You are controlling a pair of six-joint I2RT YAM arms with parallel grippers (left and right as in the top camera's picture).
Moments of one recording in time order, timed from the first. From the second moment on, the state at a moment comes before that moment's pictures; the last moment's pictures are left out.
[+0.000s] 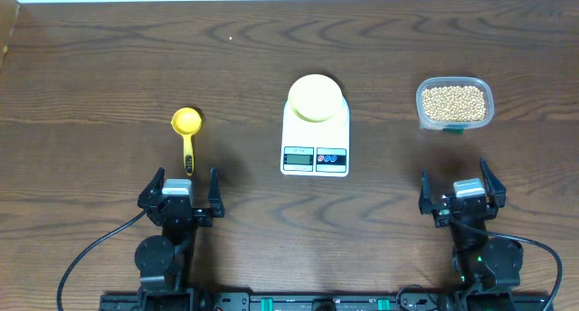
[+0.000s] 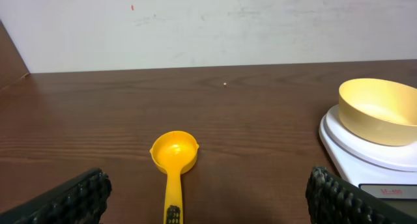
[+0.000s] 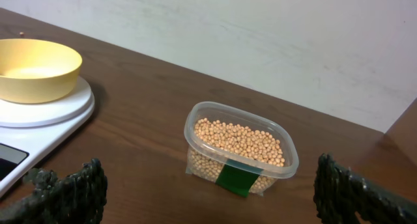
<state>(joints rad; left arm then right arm) 0.04 0.01 0.05 -0.16 0.07 0.04 0.07 0.01 0.01 -0.07 -0.03 -0.27</state>
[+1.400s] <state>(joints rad) 0.04 0.01 0.04 -0.16 0.08 0.04 0.07 0.01 0.01 -0.07 -0.03 -0.27</state>
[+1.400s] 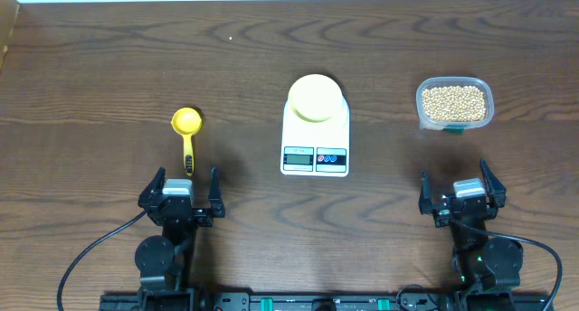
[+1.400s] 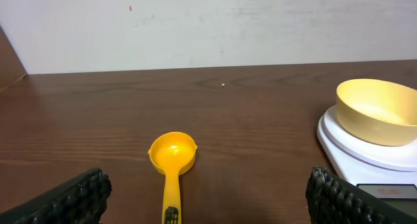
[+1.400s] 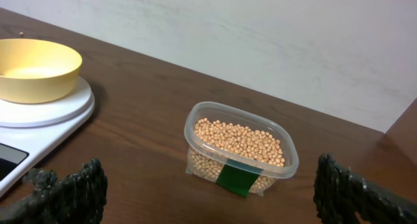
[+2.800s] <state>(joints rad) 0.04 0.57 0.40 -0.17 0.10 0.04 0.07 0.01 0.01 -0.07 -0.03 -0.27</state>
